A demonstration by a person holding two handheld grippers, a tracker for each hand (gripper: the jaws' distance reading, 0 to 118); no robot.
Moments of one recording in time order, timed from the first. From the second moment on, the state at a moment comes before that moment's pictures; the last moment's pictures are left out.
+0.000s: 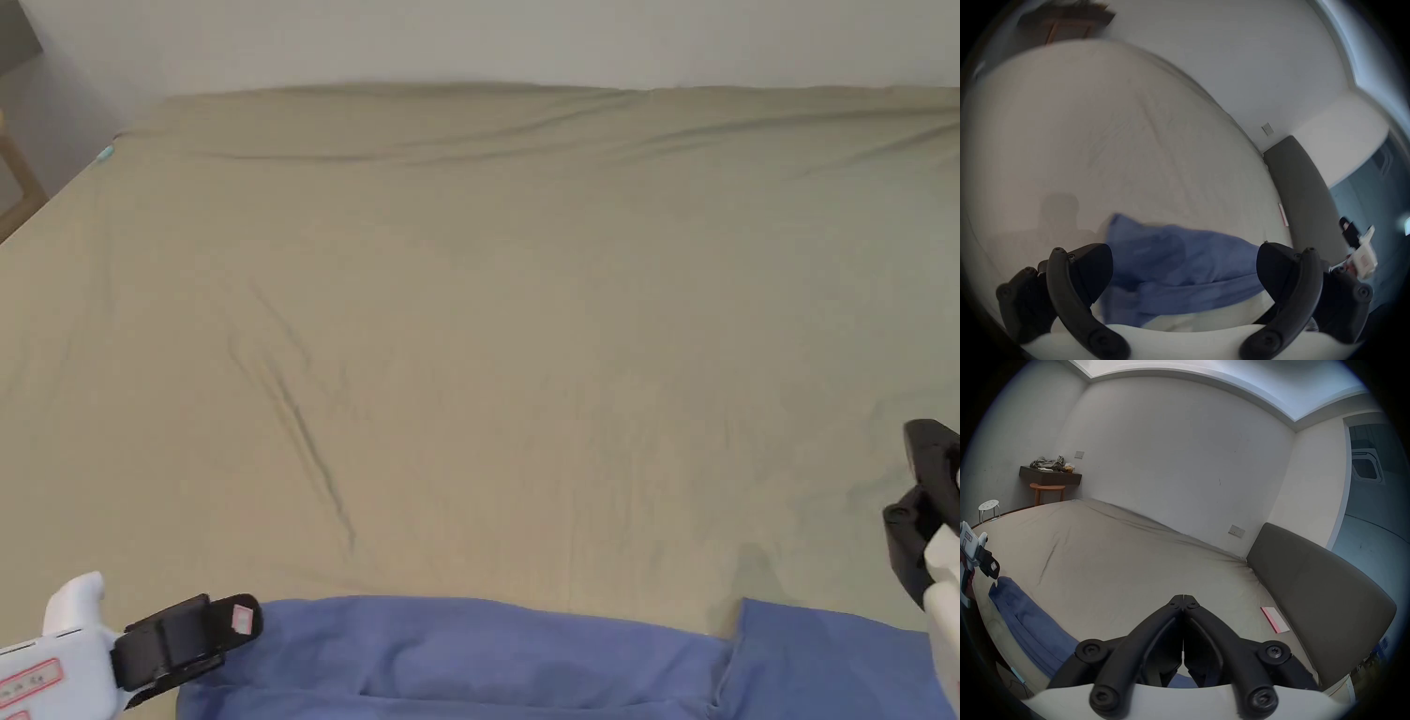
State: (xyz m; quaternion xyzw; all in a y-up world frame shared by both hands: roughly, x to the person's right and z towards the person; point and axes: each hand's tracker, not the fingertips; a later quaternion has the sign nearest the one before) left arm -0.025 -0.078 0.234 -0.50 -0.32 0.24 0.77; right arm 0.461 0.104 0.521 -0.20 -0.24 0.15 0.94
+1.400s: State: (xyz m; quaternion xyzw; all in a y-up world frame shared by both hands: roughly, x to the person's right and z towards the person) left arm 0.010 -0.058 0.230 -0.52 -0.31 0.05 0.80; right arm 0.432 0.120 0.518 -0.21 -0.22 0.17 0.94
